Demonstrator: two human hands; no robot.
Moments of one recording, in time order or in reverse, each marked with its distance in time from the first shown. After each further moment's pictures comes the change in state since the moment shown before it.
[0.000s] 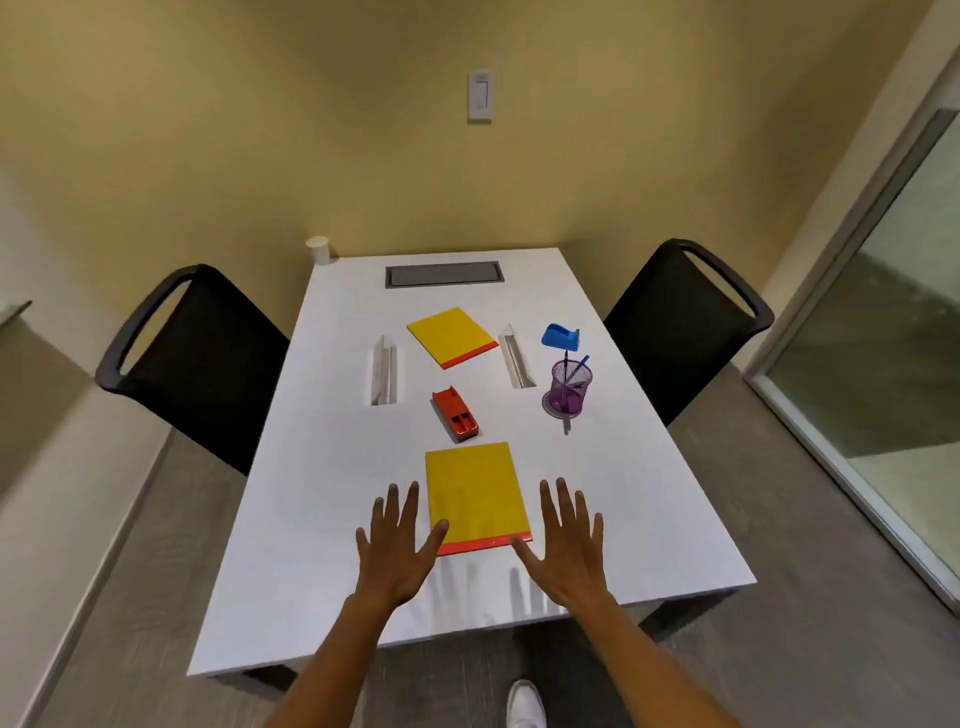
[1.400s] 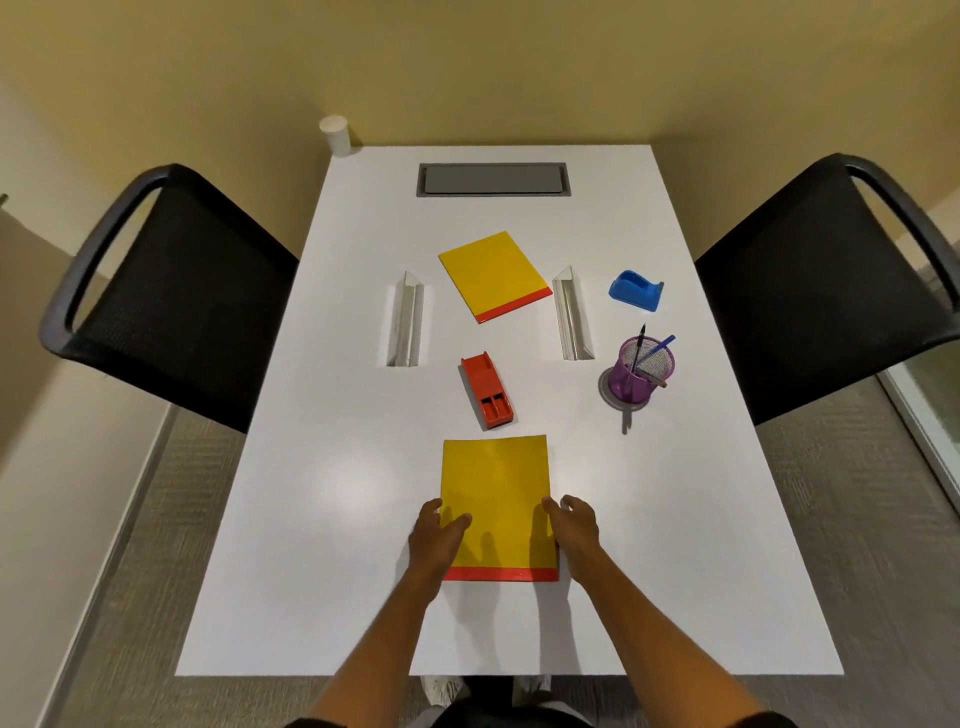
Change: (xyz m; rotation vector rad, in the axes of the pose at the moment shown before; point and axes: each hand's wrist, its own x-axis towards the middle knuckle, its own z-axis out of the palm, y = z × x) left_hand 0.133 0.014 0.053 -0.775 -0.110 -0.679; right_hand 0.177 -0.006 0.047 0.898 -0.362 0.643
